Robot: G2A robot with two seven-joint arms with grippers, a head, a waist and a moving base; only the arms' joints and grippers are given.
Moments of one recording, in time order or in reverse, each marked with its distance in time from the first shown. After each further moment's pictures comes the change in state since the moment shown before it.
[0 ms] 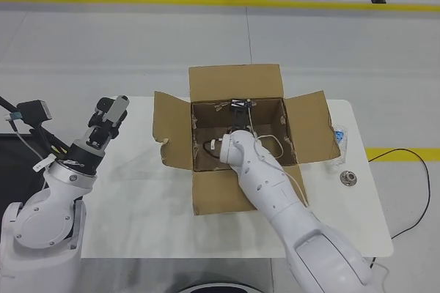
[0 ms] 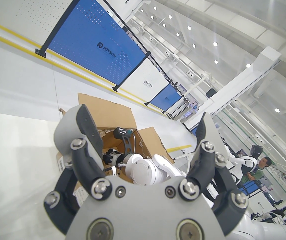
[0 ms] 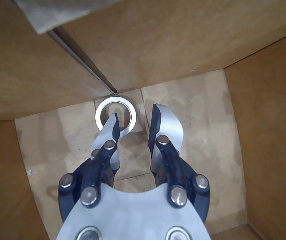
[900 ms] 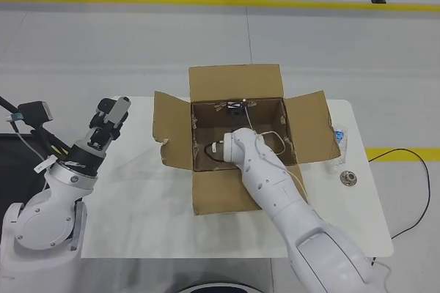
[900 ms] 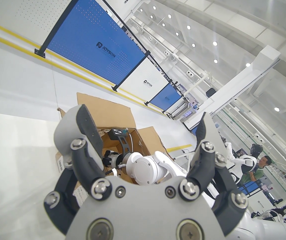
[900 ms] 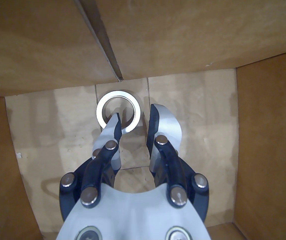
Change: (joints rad) left arm 0.008 0.014 0.010 -0.006 -0.002 0.000 0.015; right arm 0.014 0.008 0.009 -0.001 -0.096 -0.113 0.150
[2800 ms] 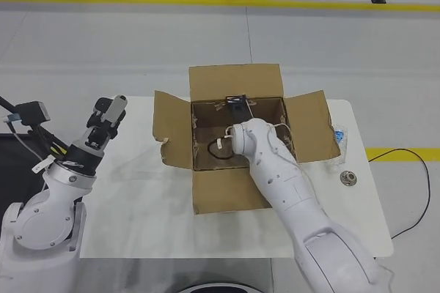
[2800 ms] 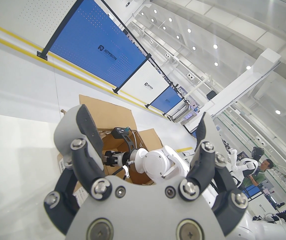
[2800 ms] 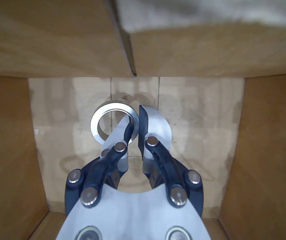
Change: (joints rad) left arm 0.005 0.022 0.004 0.003 -0.013 0.004 0.035; right arm -0.032 0.043 0.102 -0.169 -0.065 -0.206 0.171
